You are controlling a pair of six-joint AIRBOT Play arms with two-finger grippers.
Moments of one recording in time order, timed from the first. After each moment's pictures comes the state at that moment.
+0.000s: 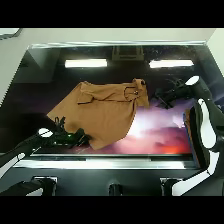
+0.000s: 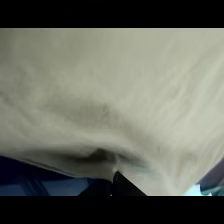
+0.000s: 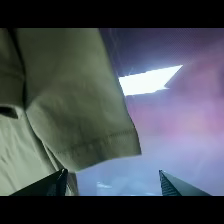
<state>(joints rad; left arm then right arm) -0.22 -1.20 0.47 0.52 -0.74 -1.49 -0.17 -1.84 1.58 -0.93 1.26 1.58</state>
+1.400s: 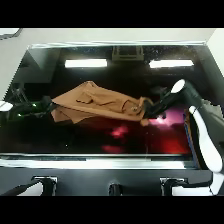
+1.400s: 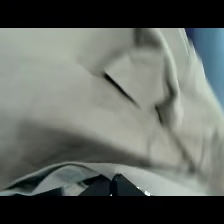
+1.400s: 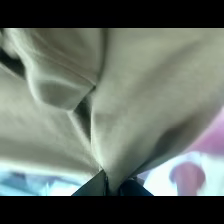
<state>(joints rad) 0.25 -1.24 0.96 0.78 -0.93 -1.39 0.03 -1.58 1.27 -1.05 1.40 1.62</state>
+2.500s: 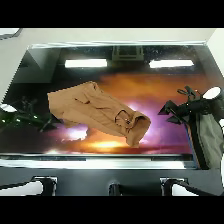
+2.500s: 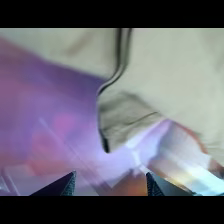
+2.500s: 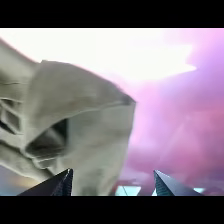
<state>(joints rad) 0.36 -1.44 0.94 0.91 -1.29 -1.29 -0.26 -1.37 1.16 -1.06 1.35 1.59</state>
